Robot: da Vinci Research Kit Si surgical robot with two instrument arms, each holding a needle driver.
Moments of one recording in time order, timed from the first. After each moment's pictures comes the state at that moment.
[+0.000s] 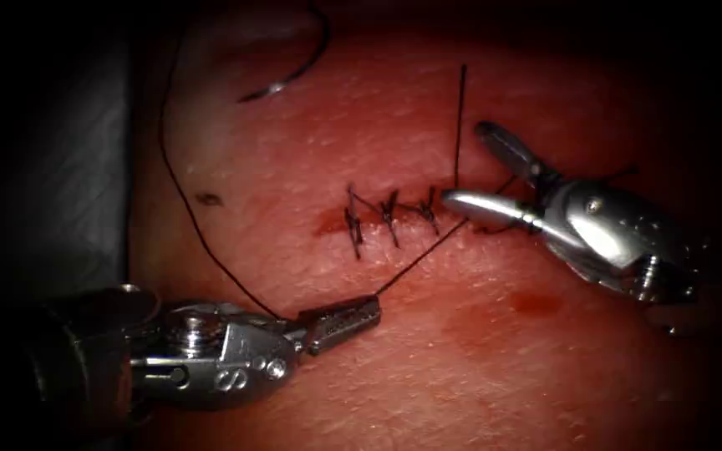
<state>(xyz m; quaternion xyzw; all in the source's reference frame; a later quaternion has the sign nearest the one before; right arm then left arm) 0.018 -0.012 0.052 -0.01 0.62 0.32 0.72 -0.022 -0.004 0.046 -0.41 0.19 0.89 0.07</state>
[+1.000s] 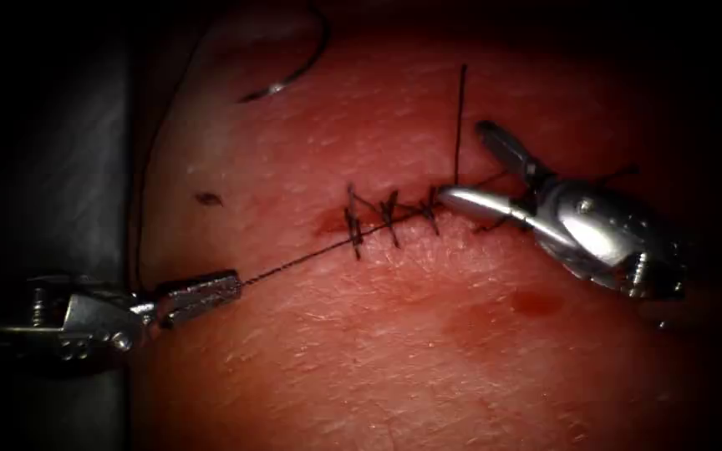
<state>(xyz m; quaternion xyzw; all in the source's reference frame) 0.018 -0.012 0.053 -0.02 0.61 0.32 0.72 -0.013 -0.004 0.046 -0.43 0.20 0.88 0.05</state>
